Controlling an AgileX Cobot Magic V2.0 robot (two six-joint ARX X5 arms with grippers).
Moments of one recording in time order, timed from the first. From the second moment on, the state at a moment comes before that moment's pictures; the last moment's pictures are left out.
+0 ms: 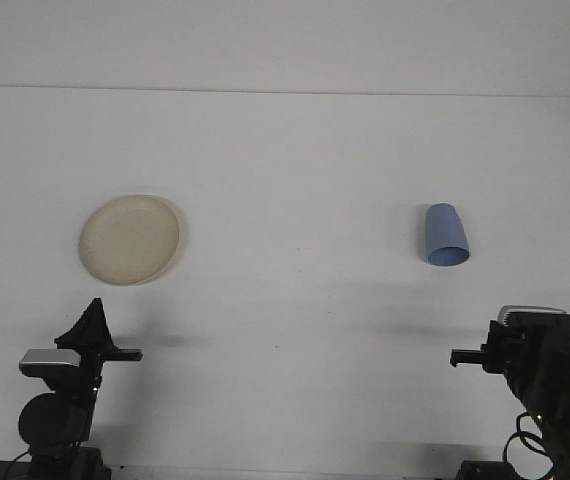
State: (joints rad) left arm -0.07 0.01 0.03 0.17 -0.10 -0.04; right arm -0.02 0.61 0.91 -0.95 -0.05 0.08
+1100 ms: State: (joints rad) left arm -0.07 0.01 0.03 0.17 -0.10 -0.04; right arm -0.02 0.64 0.91 -0.91 -0.05 0.09
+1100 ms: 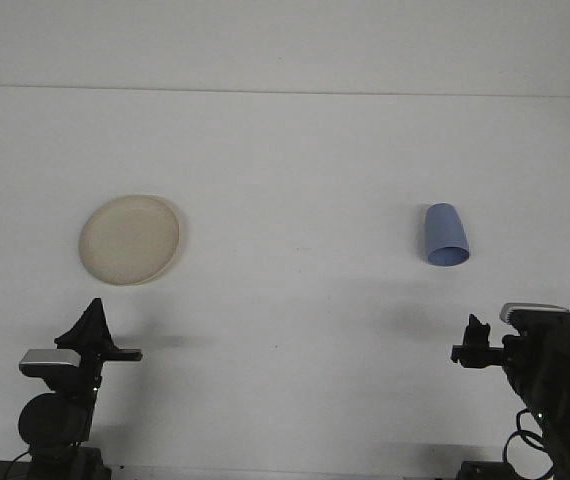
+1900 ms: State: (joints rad) left arm -0.07 0.01 0.03 0.17 -0.10 -0.04; right arm -0.09 1.06 0.82 -0.24 -0.11 -0.05
